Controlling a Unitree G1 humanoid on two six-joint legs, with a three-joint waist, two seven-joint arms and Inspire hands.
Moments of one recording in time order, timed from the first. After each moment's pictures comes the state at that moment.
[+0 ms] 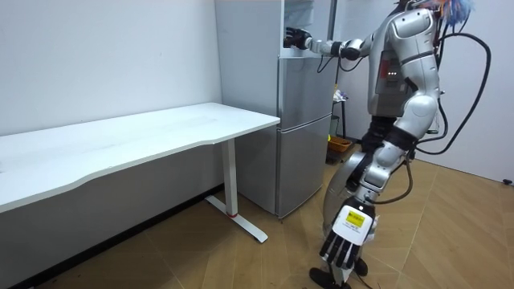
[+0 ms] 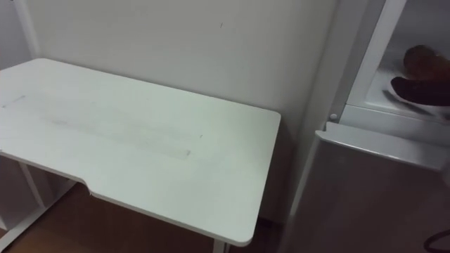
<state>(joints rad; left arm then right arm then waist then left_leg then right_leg) 0.32 0.32 0.06 0.78 0.08 0.17 0.13 -0.88 -0.79 0.07 0.87 0.47 -0.06 -0.38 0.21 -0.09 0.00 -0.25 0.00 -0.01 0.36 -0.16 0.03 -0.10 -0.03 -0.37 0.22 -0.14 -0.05</state>
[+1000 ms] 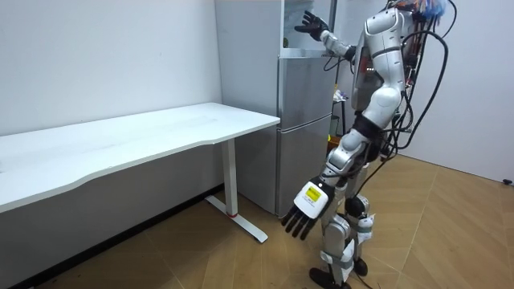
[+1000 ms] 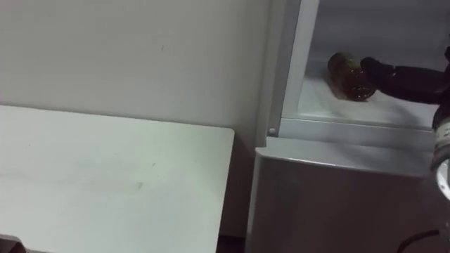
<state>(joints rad) 0.37 0.28 0.09 0.75 0.23 0.14 0.12 -0.46 -0.70 -0.08 0.02 0.49 0.02 -0.51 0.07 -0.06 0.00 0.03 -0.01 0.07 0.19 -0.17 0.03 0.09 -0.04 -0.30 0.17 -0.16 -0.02</state>
